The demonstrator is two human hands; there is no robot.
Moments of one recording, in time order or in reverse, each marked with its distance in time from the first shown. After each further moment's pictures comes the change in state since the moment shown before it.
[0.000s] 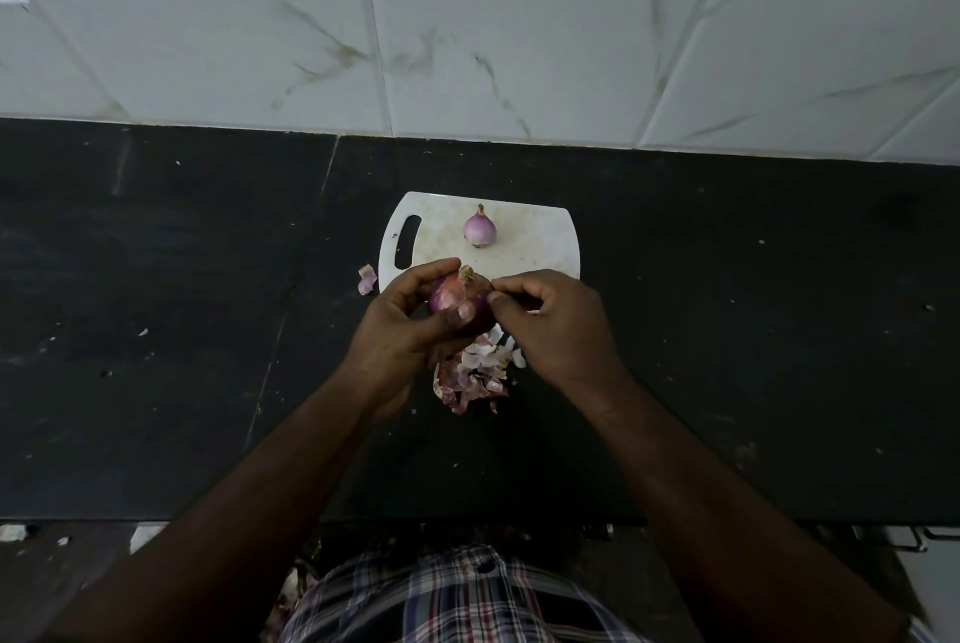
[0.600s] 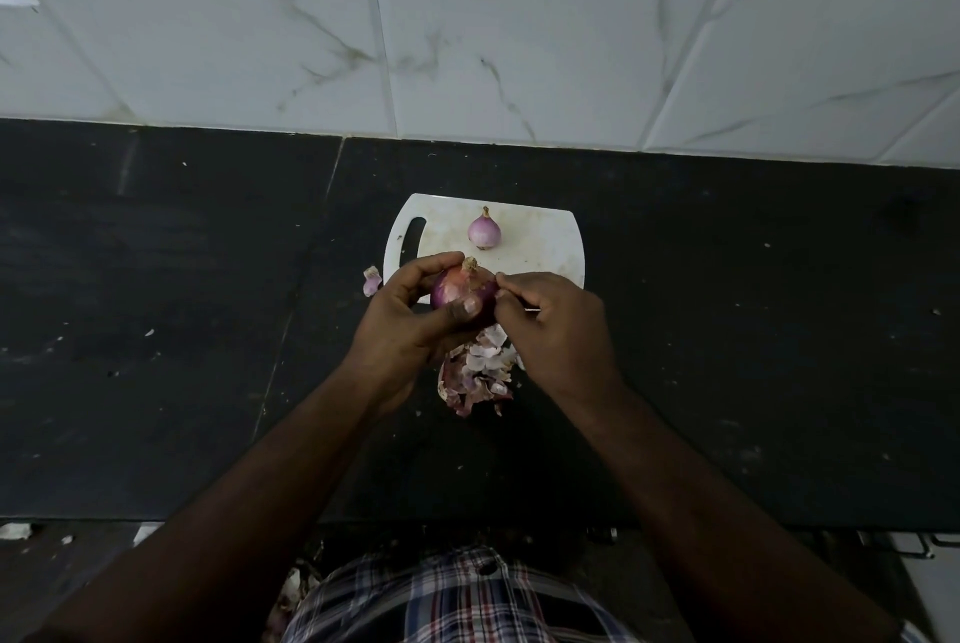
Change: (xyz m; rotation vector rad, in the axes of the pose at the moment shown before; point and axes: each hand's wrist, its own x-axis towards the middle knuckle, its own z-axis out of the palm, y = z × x) left_hand -0.001 0.009 0.006 0.066 0.042 0.048; right_hand -0.002 0.000 0.011 -0.091 0.122 -0.135
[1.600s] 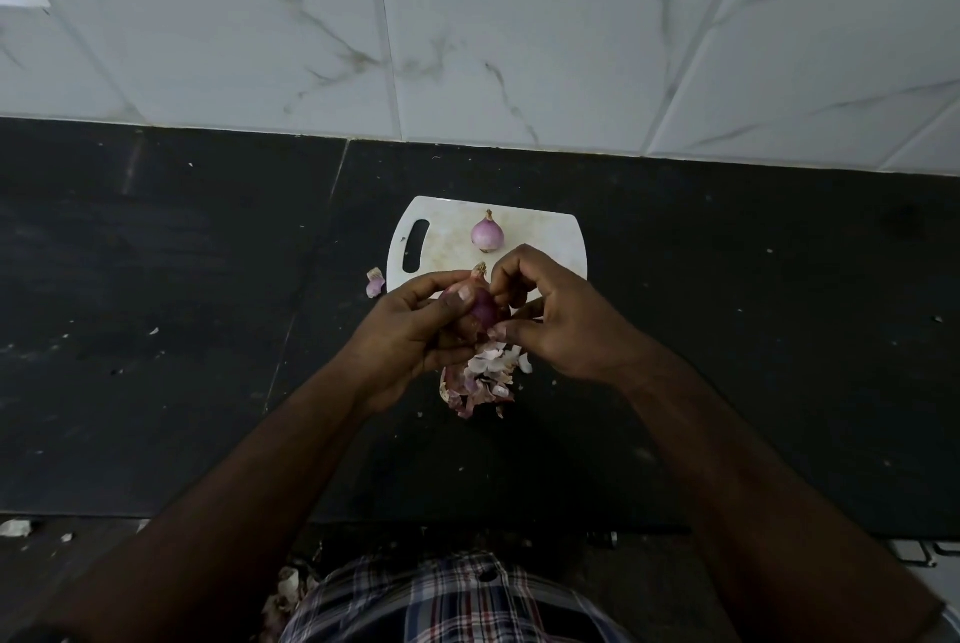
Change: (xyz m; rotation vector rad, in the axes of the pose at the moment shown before) left_hand 0.000 0.008 -0.007 0.112 -0.107 -0.168; right_hand 0.024 -0.002 -0.029 0.247 -0.534 -0.049
